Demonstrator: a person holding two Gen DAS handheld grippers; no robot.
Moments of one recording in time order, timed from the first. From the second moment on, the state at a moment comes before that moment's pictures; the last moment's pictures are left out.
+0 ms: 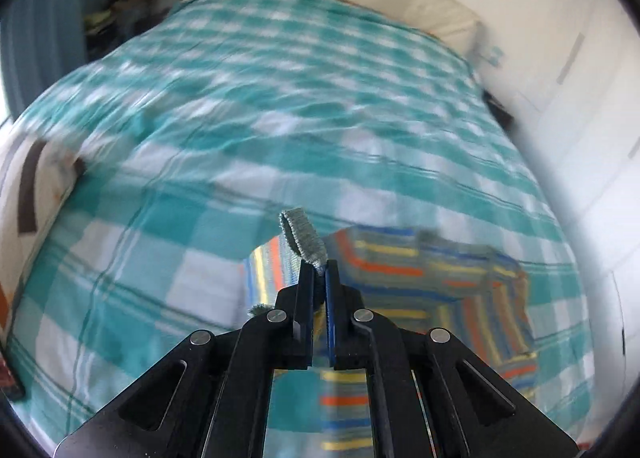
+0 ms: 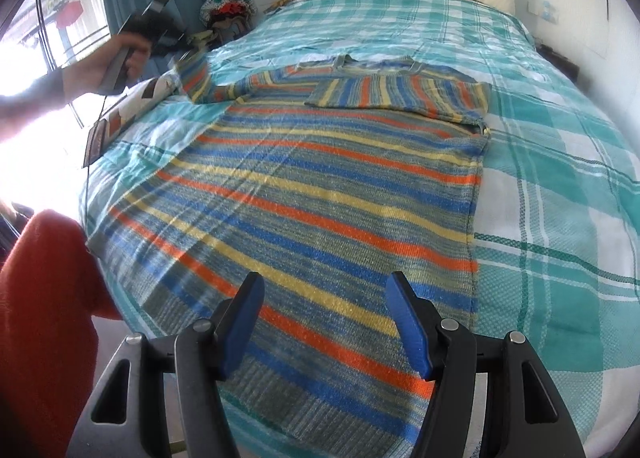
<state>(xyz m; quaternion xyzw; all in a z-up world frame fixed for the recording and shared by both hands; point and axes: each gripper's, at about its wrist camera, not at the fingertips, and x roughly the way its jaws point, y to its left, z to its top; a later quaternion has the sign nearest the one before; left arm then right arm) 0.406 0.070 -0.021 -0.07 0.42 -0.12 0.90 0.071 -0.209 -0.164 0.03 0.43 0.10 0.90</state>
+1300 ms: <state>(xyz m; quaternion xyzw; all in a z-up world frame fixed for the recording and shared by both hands) 0.383 0.082 -0.130 -0.14 0.46 -0.04 0.87 0.071 -0.229 -0.178 0.07 0.45 0.11 0.88</state>
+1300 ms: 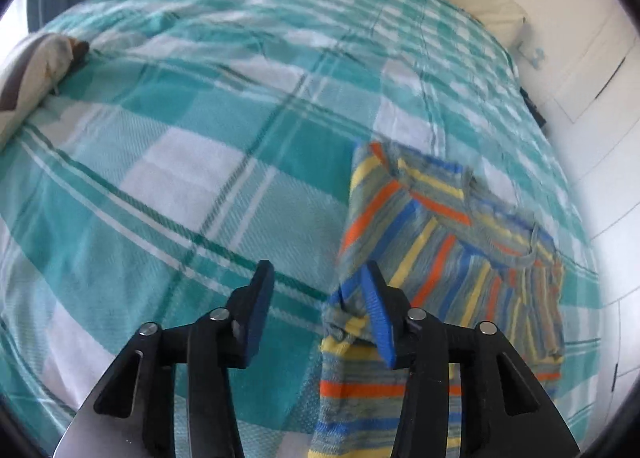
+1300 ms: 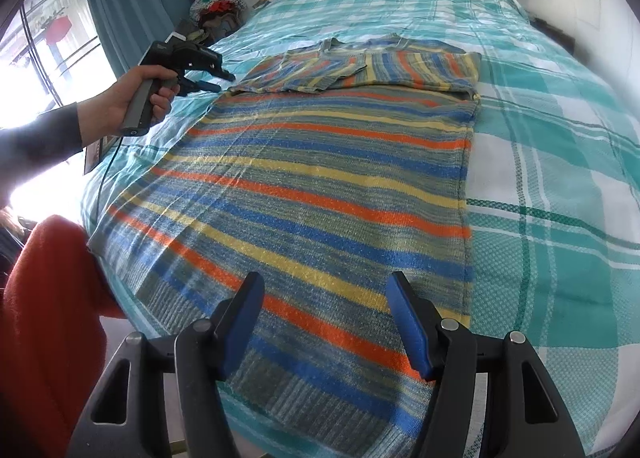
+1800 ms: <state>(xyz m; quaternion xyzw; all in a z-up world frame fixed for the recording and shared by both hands) 0.341 0.019 -0.148 -0.01 0.48 -0.11 0.87 0.071 -0.243 -0.168 0.07 0.43 0.07 0.90</state>
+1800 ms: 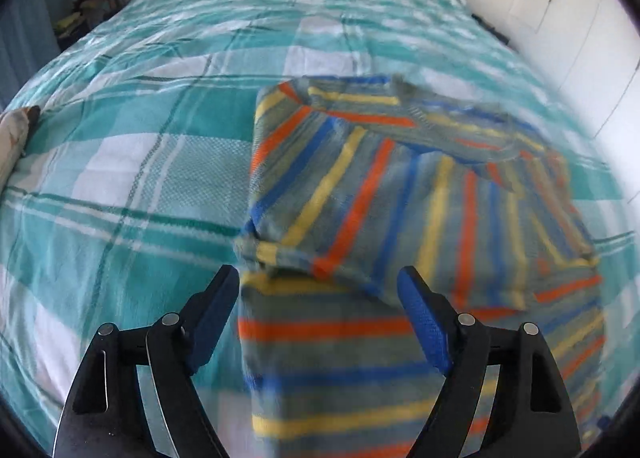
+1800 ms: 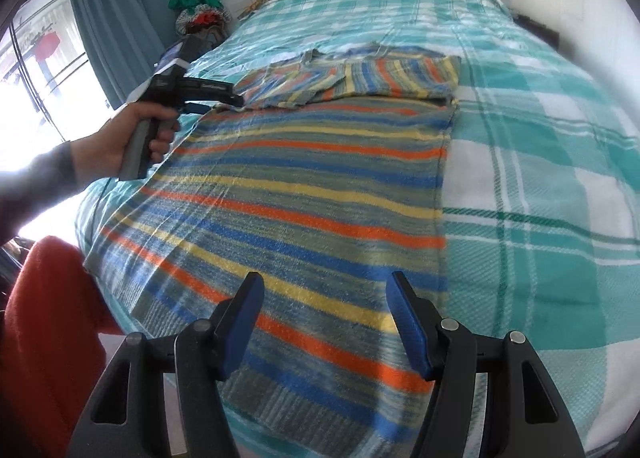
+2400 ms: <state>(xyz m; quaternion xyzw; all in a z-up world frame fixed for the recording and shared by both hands) 0.151 0.002 -0.164 0.08 0.47 -0.19 0.86 0.079 -0.276 -0.170 0.11 0.44 -0.03 0.89</state>
